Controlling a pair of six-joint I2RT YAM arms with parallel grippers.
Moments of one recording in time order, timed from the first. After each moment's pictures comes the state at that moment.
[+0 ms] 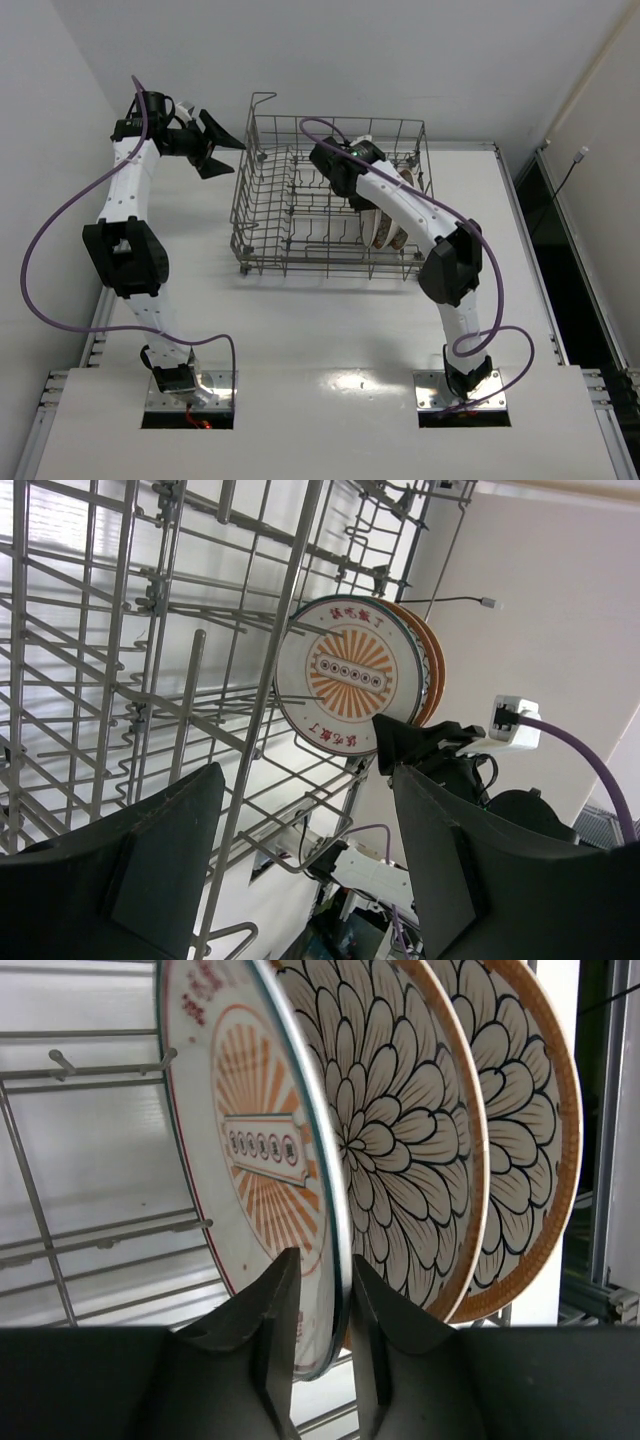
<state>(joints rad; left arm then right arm) 0.13 1.97 2.02 -0.96 0.84 -0.70 0.64 2.12 2.11 -1.33 0.76 0.58</state>
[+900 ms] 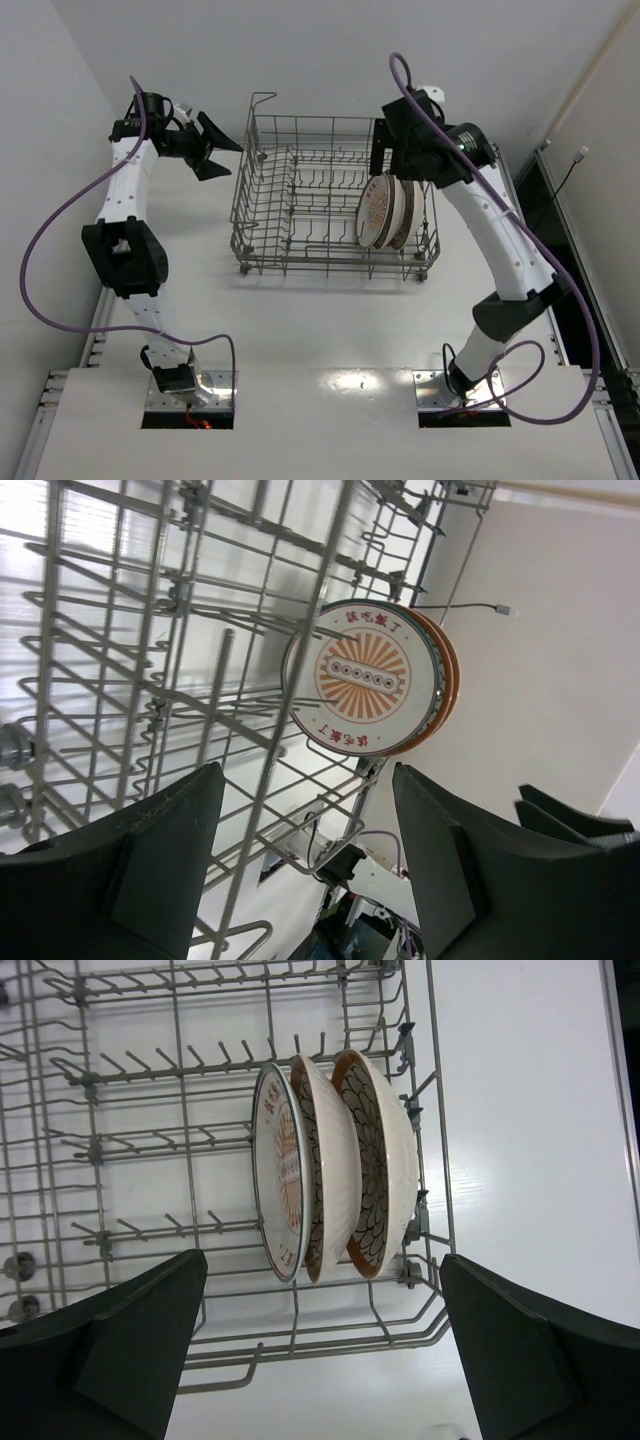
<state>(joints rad) 0.14 1.97 2.02 -0.97 0.81 -0.68 0.56 1.73 2.16 -1.26 0.56 0.49</state>
